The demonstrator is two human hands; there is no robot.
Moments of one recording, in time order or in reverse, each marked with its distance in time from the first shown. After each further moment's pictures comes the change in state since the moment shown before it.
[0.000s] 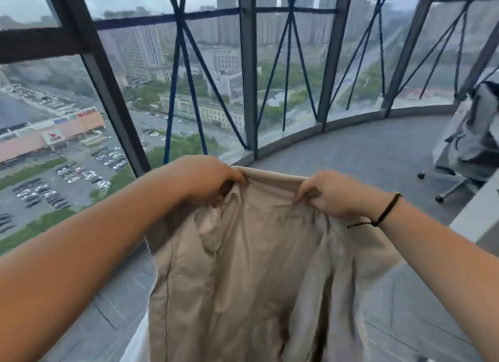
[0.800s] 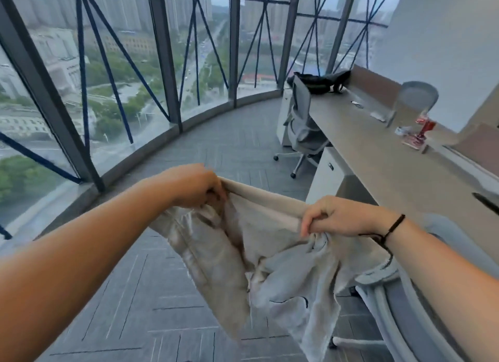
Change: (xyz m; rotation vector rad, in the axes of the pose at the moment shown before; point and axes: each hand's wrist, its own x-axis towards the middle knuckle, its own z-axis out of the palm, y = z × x) left_hand 0.513 0.139 -0.048 -0.052 0.041 0.612; right_hand -0.031 0.373 -0.065 0.403 -0.008 0.510
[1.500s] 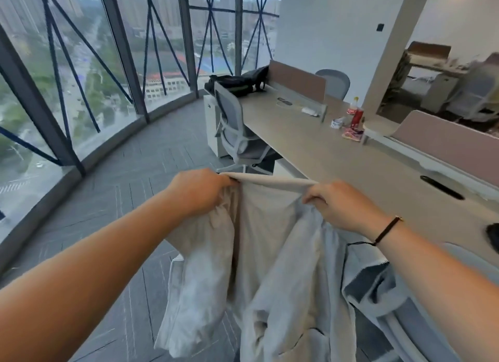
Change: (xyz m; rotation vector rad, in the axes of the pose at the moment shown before) left_hand 0.385 -0.108 -0.092 0.076 0.157 0.231; right_hand 0.198 0.145 -0.179 -0.285 0.631 0.575
